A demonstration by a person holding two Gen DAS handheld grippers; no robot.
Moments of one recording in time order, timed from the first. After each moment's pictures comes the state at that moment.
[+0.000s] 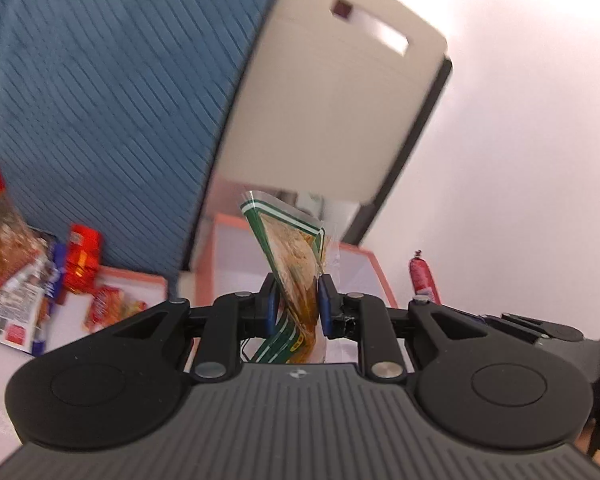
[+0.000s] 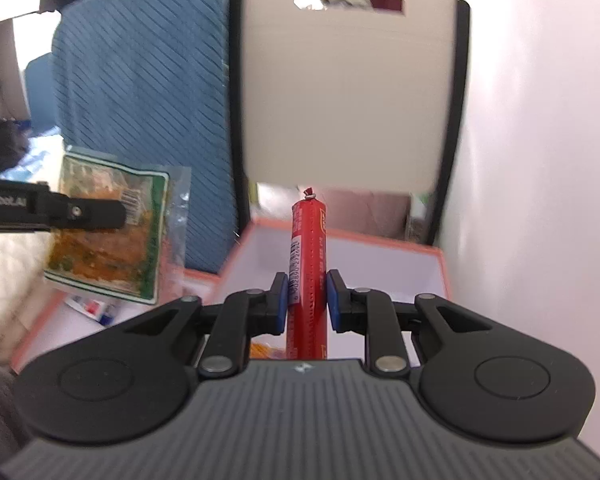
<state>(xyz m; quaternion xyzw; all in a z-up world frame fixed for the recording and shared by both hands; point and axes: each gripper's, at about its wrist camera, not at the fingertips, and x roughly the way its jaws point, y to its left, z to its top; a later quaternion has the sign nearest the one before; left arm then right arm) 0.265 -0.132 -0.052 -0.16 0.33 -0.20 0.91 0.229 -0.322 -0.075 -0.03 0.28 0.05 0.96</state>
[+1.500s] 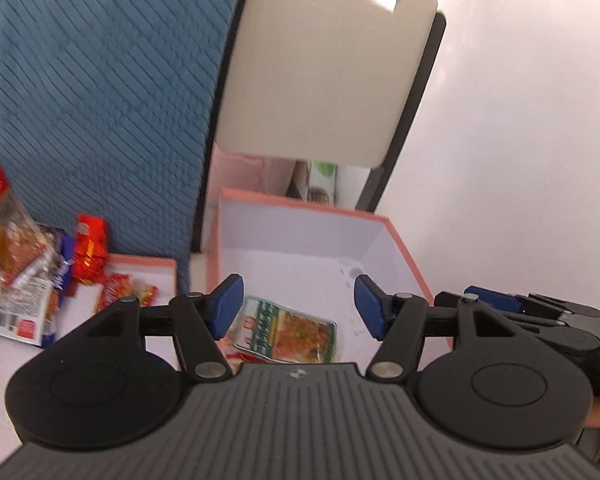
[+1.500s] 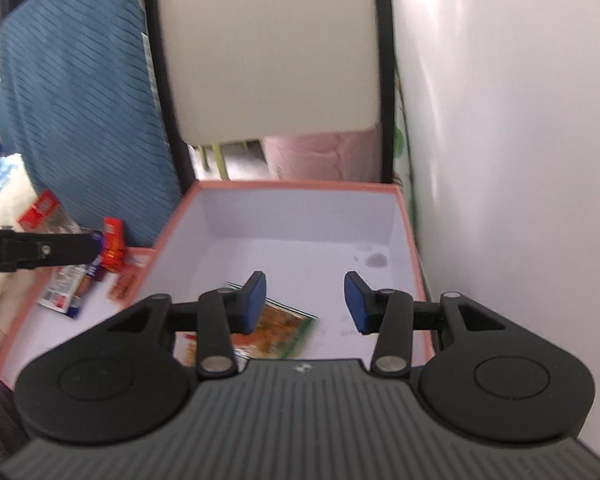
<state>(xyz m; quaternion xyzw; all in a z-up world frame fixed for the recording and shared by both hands) 0.248 -0.155 -0.068 -0.10 0.33 -0.17 0.92 0.222 -0.360 -0.114 0.04 0.29 0.03 0.96</state>
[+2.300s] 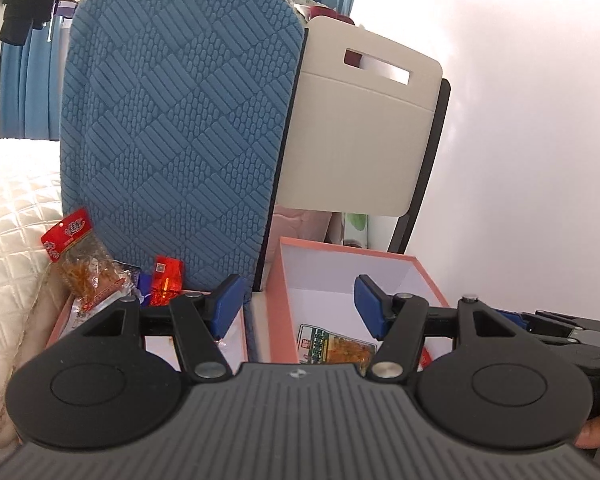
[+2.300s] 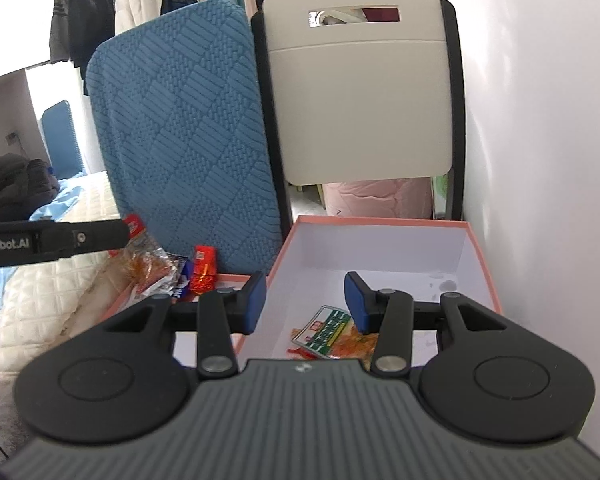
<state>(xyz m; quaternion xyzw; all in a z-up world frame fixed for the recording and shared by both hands) 0.156 -0.097 -0.037 -0.09 0.25 -0.12 0.96 0.160 -0.286 -0.088 0.05 0.22 0.08 0.97</state>
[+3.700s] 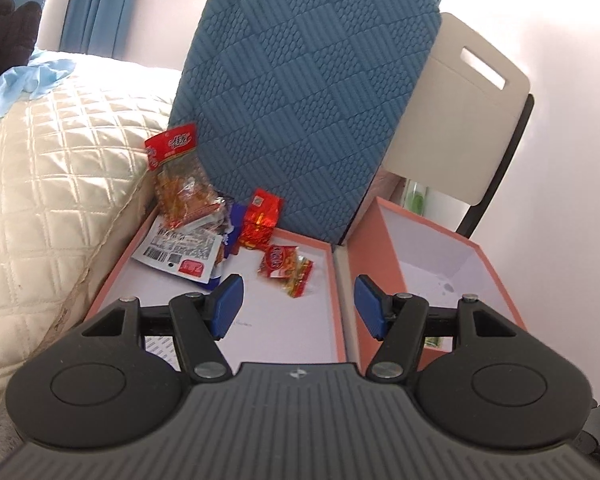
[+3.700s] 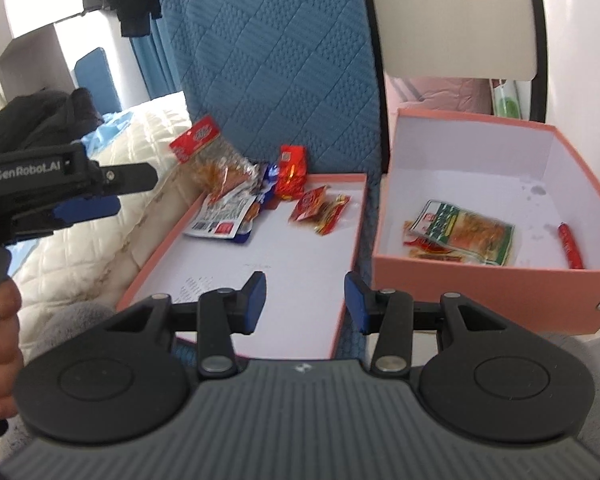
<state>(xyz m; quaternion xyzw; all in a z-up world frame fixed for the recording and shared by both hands) 0.118 0.023 -0.112 -0.17 0.29 -0.05 0.94 0.122 -0.169 -0.157 0.06 0.30 0.14 0.94</state>
